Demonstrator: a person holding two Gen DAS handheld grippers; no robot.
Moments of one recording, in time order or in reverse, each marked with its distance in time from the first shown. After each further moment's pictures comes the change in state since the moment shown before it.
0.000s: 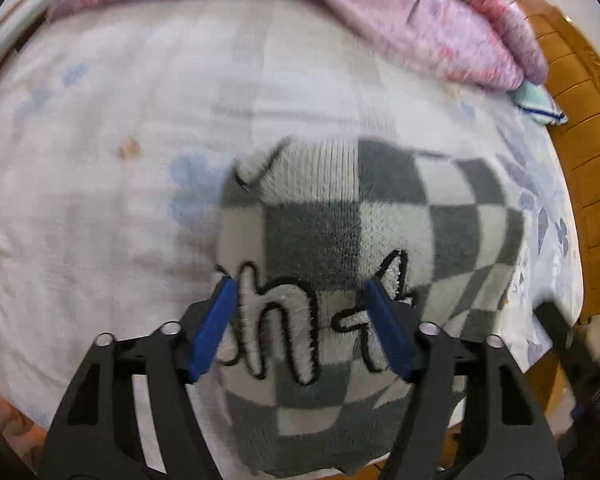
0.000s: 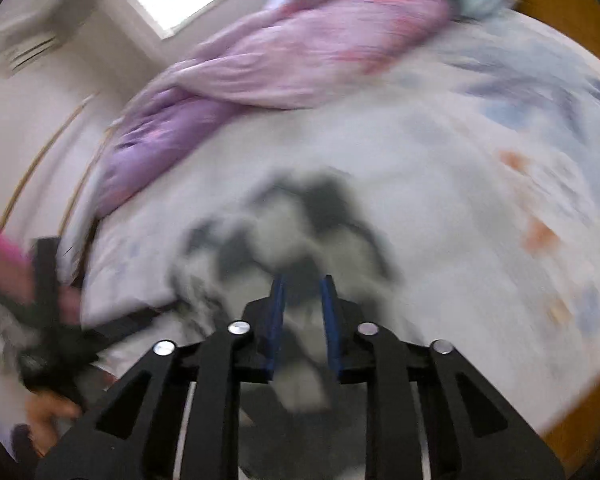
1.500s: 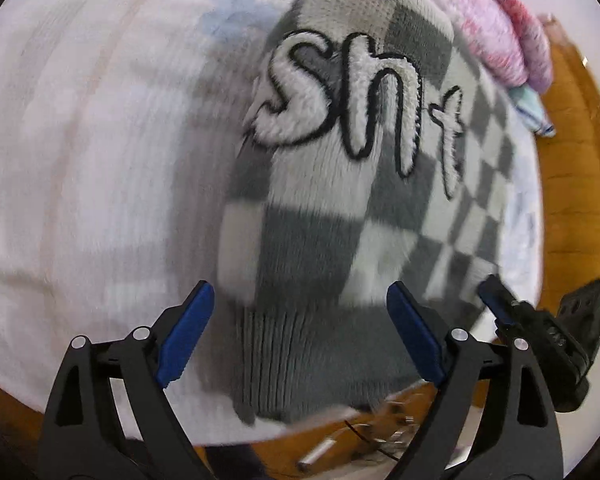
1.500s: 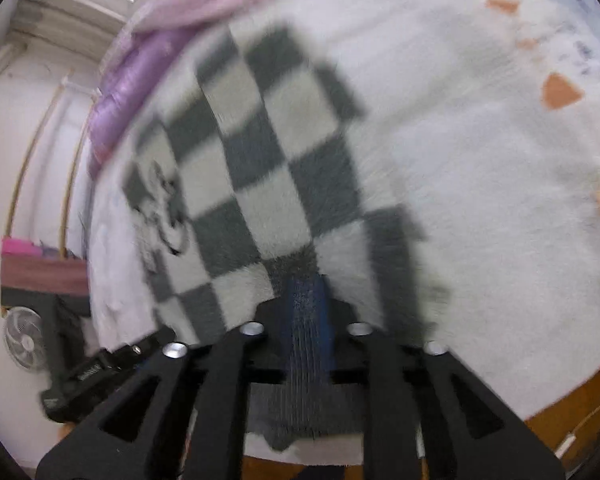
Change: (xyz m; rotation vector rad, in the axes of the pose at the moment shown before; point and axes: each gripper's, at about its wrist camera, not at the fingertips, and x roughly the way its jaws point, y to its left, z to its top) left arm 0.036 0.065 -0.125 -0.213 0.139 -0.226; right arm -0.002 -0.104 -0.081 0.263 0.173 0.052
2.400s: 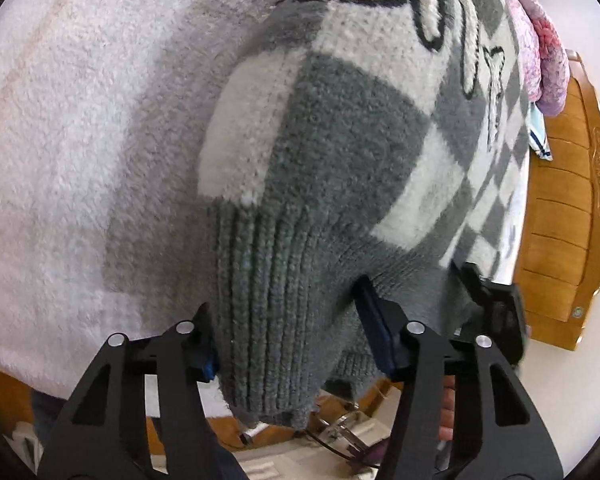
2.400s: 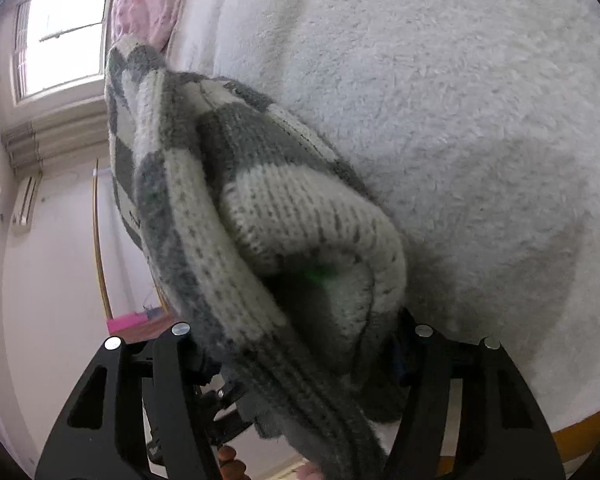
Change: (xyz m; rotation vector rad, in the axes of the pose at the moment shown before) left arm 0.046 -0.002 -0.001 -0.174 0.142 -0.093; right arm 0.085 -0.084 -0.011 0.469 0.210 0.315
